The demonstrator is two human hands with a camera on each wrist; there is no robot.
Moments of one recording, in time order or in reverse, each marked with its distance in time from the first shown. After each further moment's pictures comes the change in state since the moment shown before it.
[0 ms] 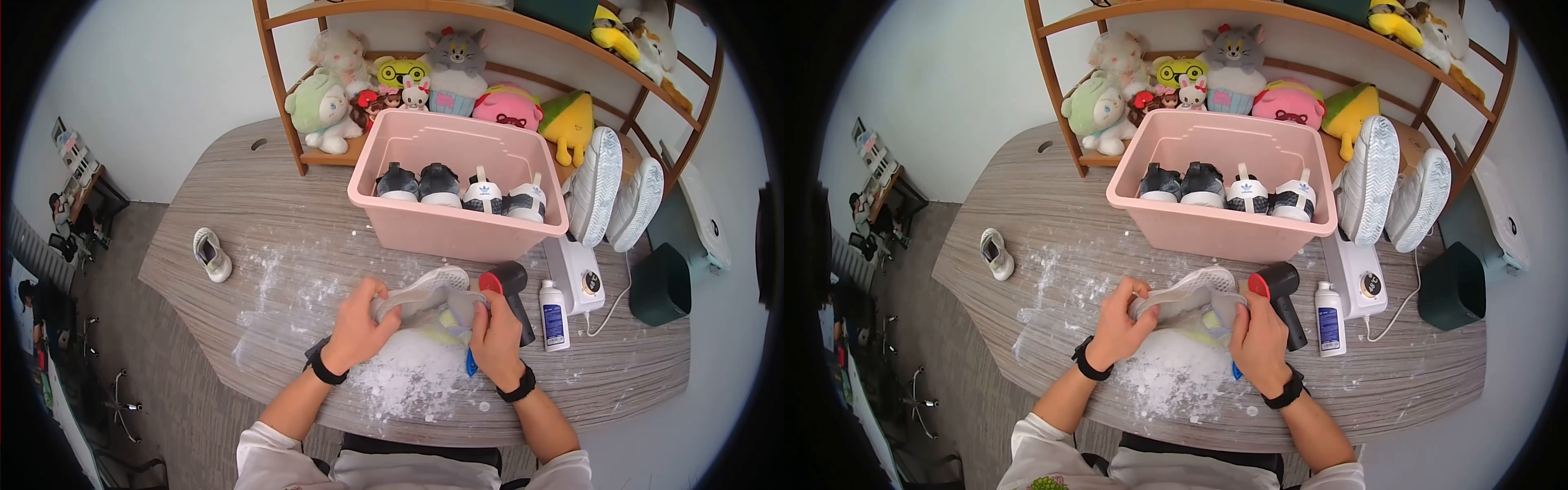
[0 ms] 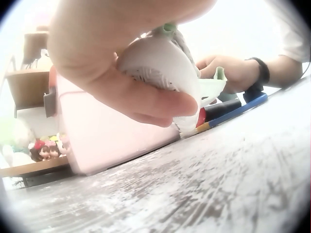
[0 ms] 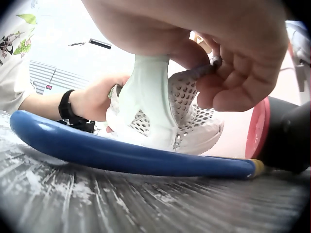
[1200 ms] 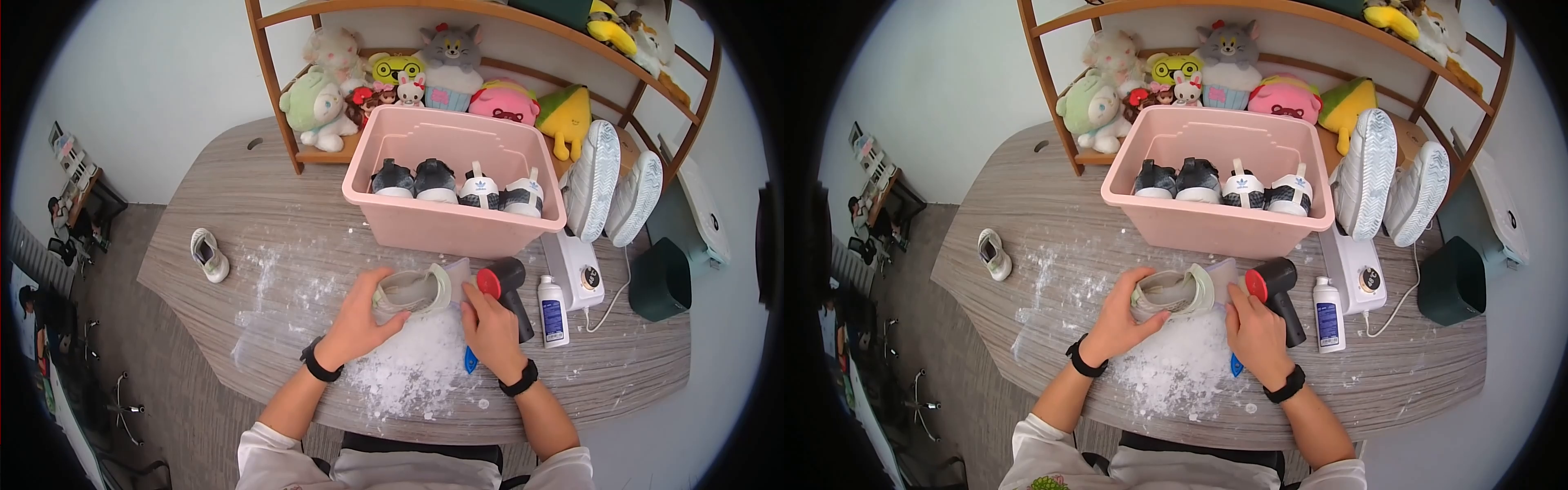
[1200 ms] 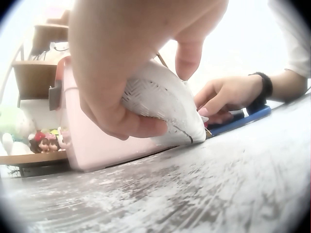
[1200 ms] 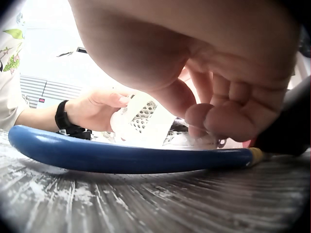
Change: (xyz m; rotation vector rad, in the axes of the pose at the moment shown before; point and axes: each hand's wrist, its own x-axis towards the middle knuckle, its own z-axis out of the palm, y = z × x) left_hand 0.007 -0.001 -0.002 0.011 -0.131 0.093; right_hand 0.004 0.012 0.001 -0.119 -0.196 -0.020
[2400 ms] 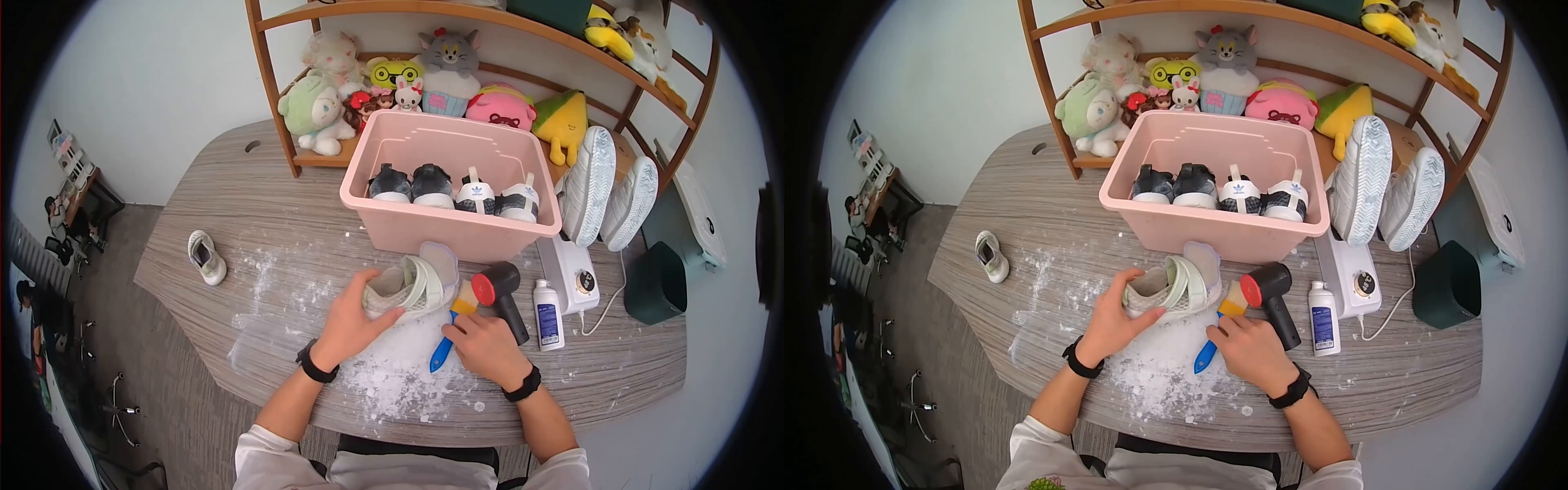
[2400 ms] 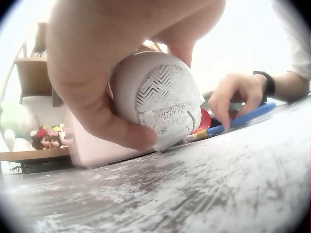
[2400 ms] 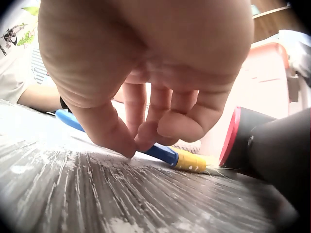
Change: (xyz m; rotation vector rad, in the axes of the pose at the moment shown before) left_hand 0.004 0.005 -0.004 -0.007 0.051 -0.136; right_hand -0.001 -0.002 -0.024 -0.215 -0.344 -0.456
